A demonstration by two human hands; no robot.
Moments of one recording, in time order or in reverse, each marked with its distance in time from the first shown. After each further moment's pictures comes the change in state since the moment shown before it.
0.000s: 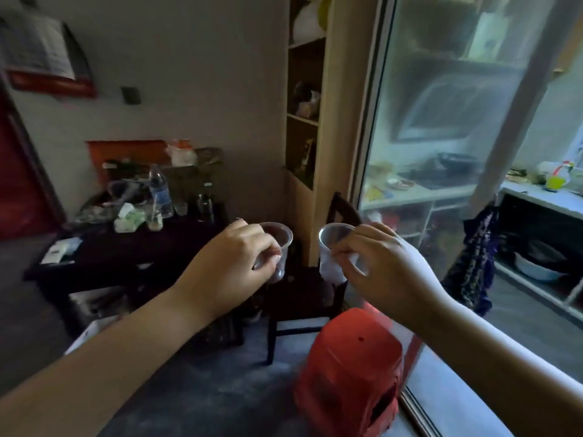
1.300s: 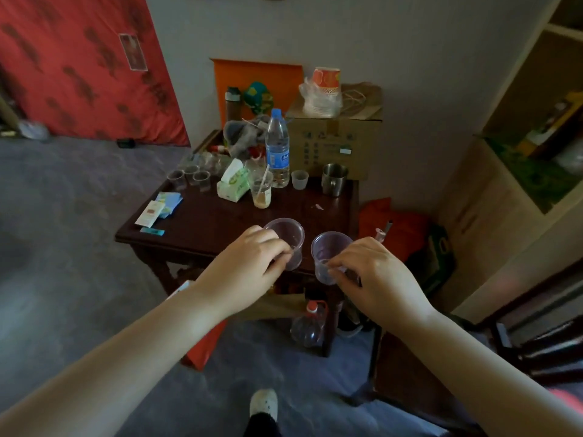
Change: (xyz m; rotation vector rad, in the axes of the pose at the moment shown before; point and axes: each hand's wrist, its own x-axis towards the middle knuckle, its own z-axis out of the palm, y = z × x) left_hand 0.125 -0.523 0.124 0.136 -0.115 -0.464; right_hand 0.389 0.091 0.517 0.469 -0.382 -0.331
